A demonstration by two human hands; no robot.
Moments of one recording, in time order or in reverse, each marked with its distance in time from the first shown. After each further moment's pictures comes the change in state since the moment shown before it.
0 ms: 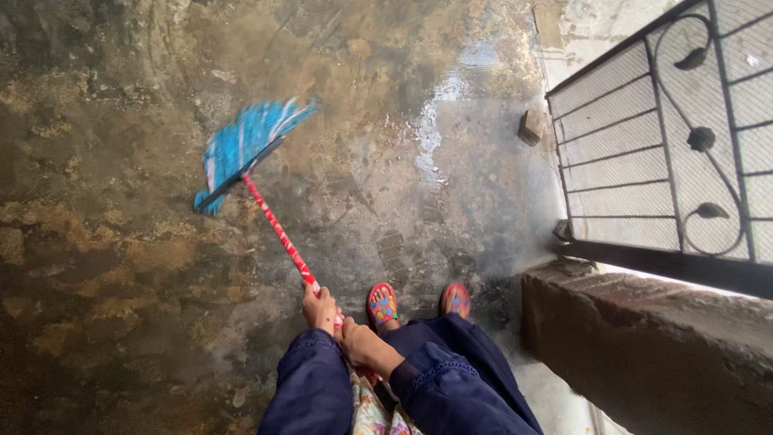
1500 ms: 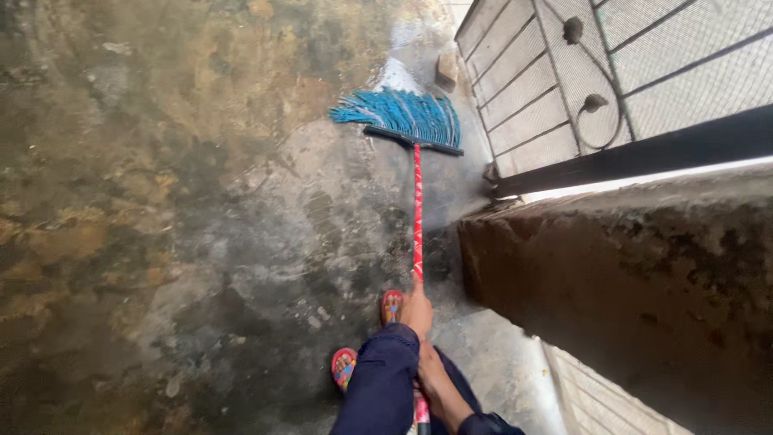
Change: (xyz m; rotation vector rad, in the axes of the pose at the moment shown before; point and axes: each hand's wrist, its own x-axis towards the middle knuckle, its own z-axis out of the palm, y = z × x) left_hand -0.308 -0.191 0.267 0.738 -0.556 0.589; right_hand -0.403 0.074 0.076 1.814 0.503 1.057
